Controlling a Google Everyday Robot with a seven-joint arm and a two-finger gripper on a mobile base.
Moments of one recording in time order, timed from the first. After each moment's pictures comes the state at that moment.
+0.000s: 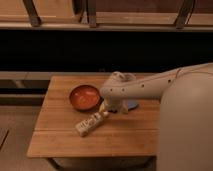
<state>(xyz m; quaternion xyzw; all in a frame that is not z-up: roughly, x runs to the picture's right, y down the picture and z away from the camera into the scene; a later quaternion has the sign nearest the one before) 0.043 0.127 0.808 -0.18 0.20 0.69 0.67</state>
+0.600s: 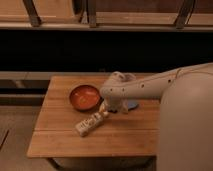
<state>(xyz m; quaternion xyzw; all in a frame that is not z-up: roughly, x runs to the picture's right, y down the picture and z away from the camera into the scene) 0.043 0.127 0.808 -0.18 0.20 0.69 0.67</state>
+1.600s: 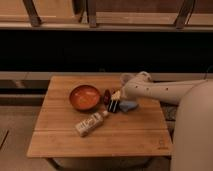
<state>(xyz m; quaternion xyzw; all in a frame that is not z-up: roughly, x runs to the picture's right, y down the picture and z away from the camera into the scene) 0.123 0.069 0.878 -0.16 0.07 0.73 0.66</state>
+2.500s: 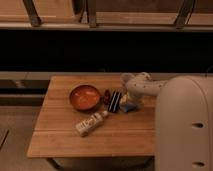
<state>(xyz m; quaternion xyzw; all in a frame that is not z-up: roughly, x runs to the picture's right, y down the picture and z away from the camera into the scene) 0.180 0.107 0.921 -0.15 0.21 0.75 0.61</state>
